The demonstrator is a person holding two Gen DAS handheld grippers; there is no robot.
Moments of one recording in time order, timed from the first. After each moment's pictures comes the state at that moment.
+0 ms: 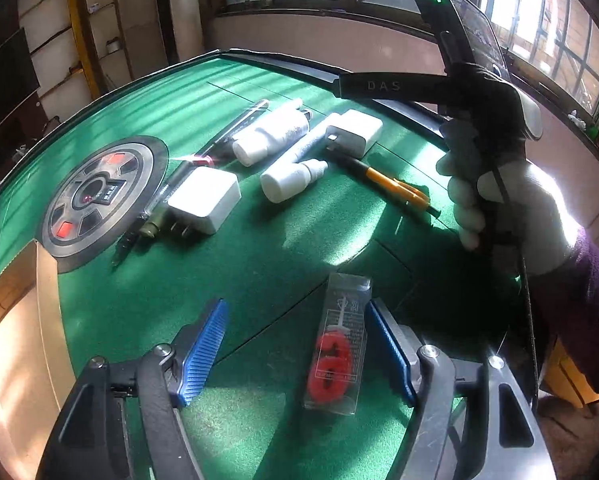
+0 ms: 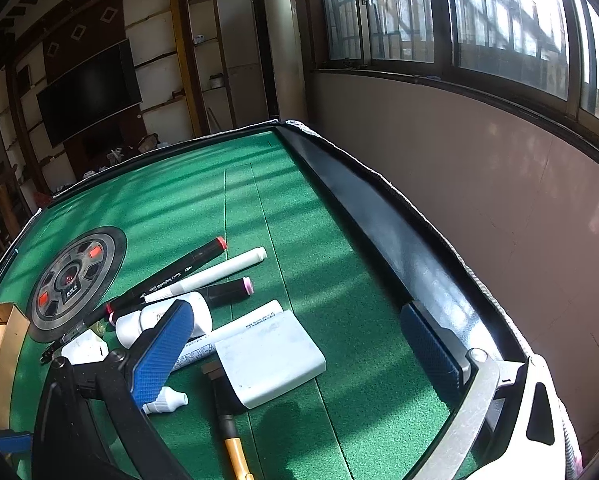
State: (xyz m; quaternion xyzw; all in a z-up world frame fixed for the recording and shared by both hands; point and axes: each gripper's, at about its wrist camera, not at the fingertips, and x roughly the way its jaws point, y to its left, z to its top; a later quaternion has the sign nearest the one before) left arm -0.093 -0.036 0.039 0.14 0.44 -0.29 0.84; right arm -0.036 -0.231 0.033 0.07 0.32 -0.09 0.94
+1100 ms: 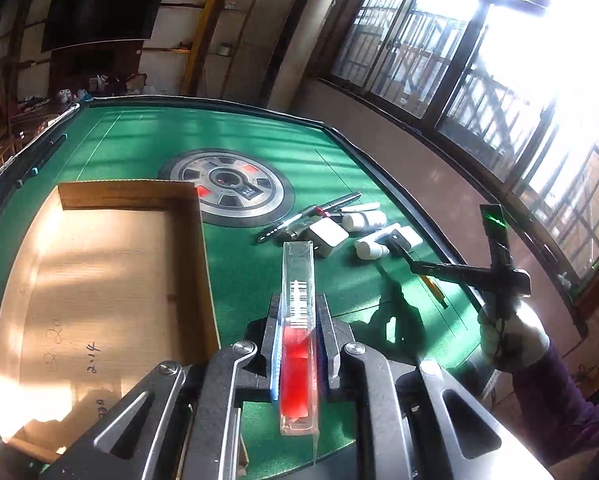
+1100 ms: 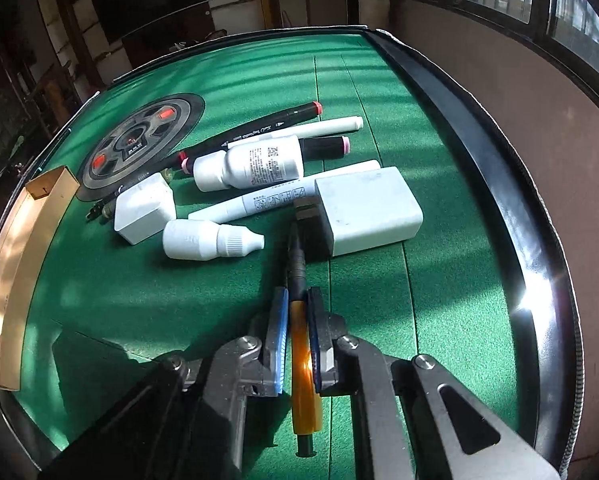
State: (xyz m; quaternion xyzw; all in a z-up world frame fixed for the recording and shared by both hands) left arm -0.134 0.149 0.103 -0.11 0.37 -0.21 0.90; right arm -0.076 -0.185 0.017 0.05 0.48 0.08 0.87
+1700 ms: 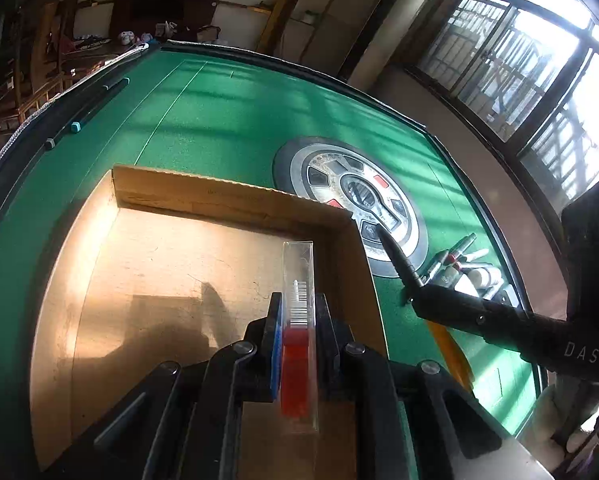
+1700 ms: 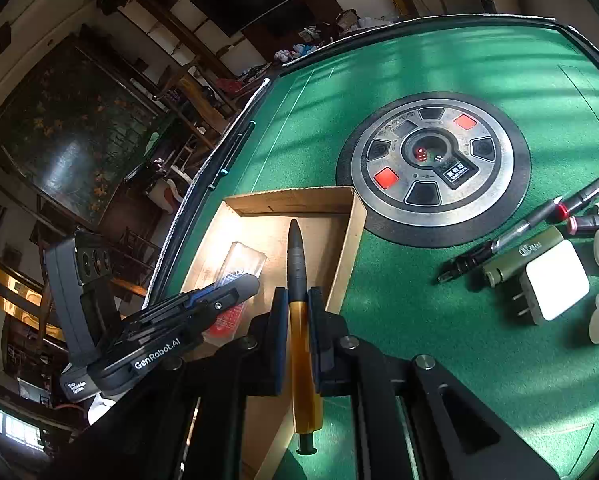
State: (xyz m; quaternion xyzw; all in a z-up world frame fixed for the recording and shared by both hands) left arm 0.009 0.232 0.039 -0.17 0.45 -0.11 0.87; right arm -0.007 0.066 0.054 0.14 0.50 0.28 0.81
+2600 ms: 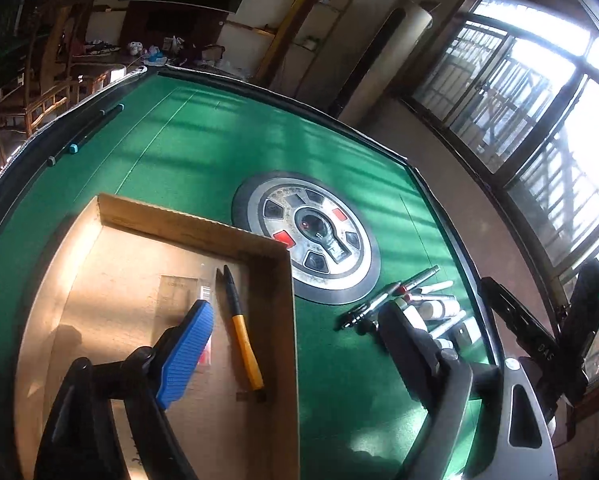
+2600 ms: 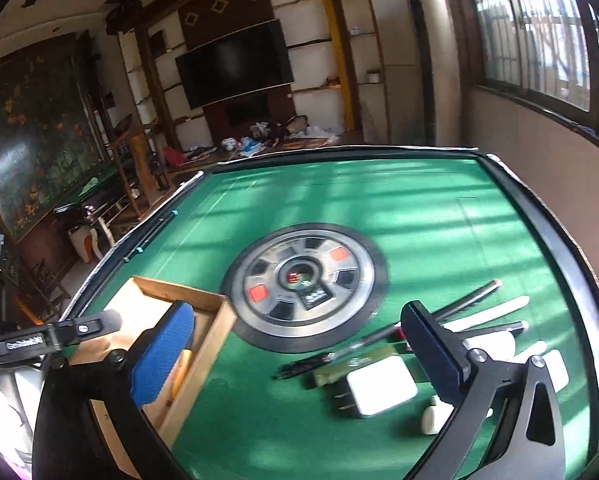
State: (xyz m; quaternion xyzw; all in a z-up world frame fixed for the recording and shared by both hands) left arm -0.015 0.183 0.095 -0.19 0.41 -0.11 0.88; right arm -0.032 -0.065 0.096 0.04 0.32 0.12 0.94
